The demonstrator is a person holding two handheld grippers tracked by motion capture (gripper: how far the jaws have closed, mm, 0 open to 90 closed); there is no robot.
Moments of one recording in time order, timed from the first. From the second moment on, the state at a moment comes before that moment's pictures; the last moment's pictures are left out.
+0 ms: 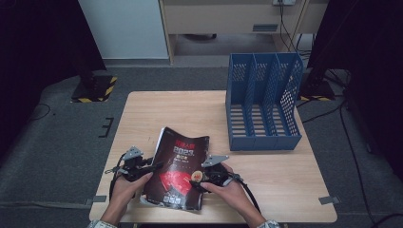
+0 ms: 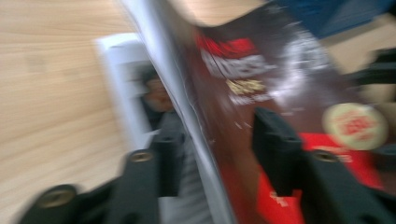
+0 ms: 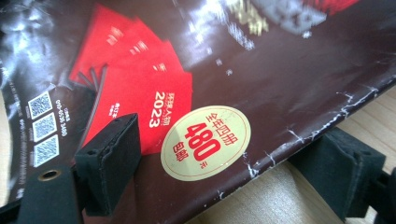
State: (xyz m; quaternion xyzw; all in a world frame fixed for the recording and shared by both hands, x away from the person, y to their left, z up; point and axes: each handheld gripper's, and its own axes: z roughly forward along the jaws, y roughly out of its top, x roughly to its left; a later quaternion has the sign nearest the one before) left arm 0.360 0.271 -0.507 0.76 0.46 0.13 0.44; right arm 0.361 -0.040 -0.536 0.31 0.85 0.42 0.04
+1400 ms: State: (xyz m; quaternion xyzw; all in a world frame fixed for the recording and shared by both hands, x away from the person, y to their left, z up) left arm 0.358 0.269 -0.525 0.78 0.46 0.11 0.40; right arm 0.412 -0.016 -0.510 0.36 0.83 0.43 0.01
